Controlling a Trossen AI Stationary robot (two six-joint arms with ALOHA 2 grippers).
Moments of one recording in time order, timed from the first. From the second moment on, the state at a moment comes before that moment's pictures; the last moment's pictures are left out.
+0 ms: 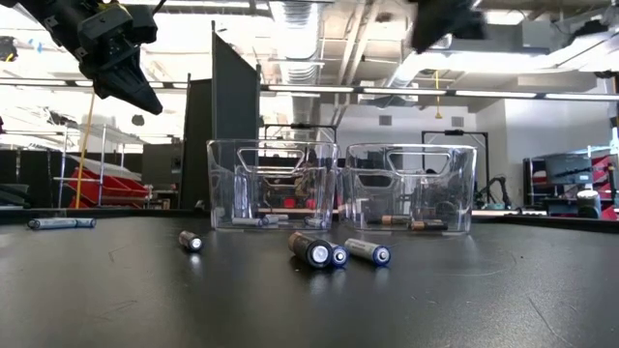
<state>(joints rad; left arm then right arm) -0.05 0.71 0.65 -0.68 -0.43 -0.43 0.16 1.40 1.40 -1.06 0.18 0.98</state>
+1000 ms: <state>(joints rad) -0.05 0.71 0.65 -0.69 -0.42 -0.42 0.72 1.71 1.21 -0.98 -0.50 1.64</state>
